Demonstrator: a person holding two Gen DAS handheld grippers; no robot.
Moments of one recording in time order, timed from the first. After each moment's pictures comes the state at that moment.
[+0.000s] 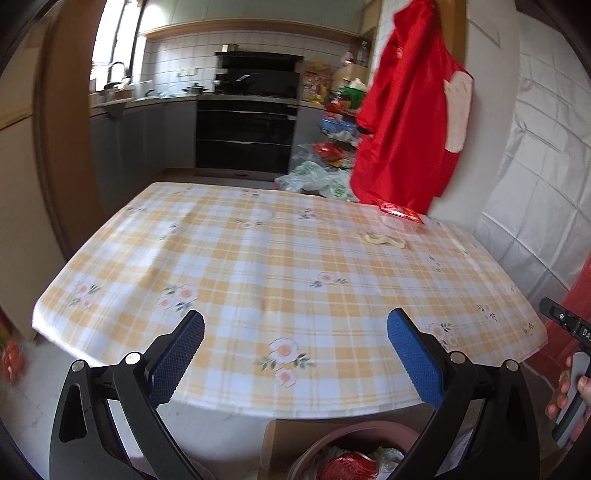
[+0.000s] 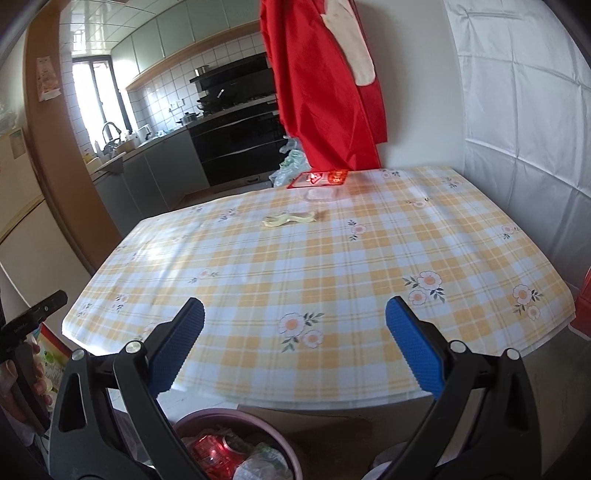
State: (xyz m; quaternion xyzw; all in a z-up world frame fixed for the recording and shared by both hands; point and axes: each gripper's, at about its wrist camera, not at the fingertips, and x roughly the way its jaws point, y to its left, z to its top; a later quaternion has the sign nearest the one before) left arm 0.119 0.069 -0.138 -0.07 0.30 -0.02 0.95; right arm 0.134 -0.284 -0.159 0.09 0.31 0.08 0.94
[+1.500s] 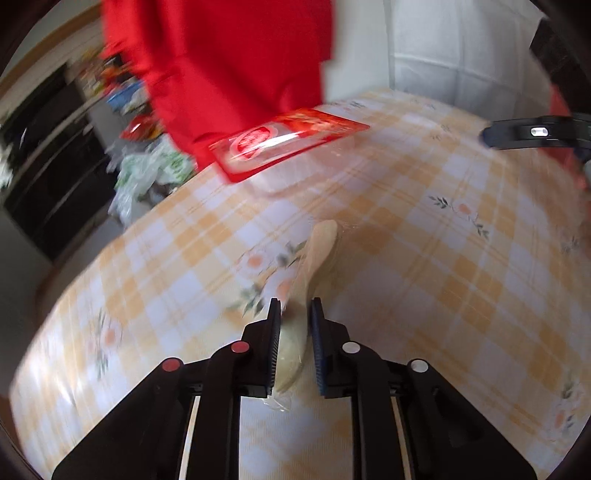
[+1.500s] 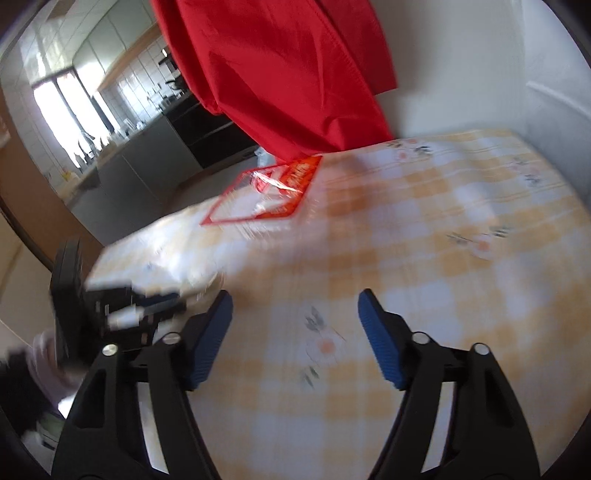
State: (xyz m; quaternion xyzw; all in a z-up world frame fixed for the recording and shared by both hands) left arm 0.499 -0.122 -0.275 0.20 0.39 -0.28 0.86; right arm 0.468 -0.364 -0.241 0.18 0.39 0.13 0.89
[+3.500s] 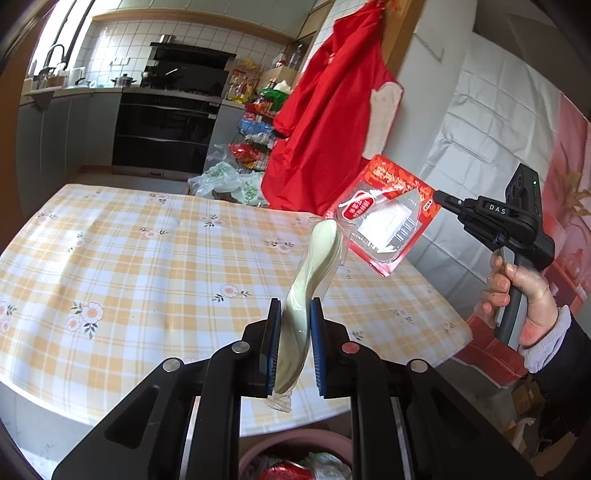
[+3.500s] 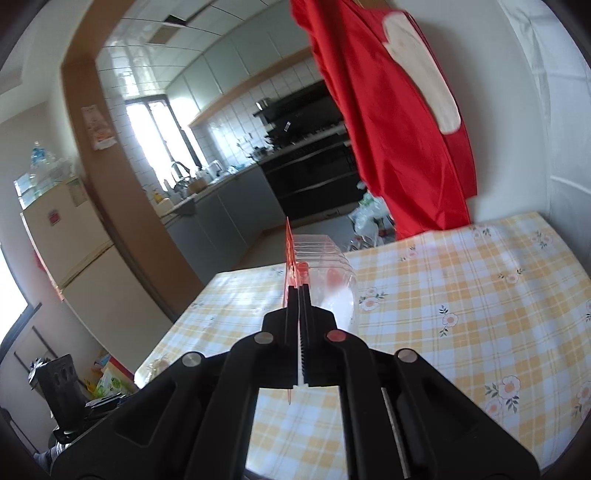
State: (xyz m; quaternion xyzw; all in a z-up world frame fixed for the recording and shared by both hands) left arm 0.131 0.047 -0.120 -0.12 0.28 -0.19 0.93; right arm 0.236 -0.272 -0.059 0.16 0.23 0.24 0.93
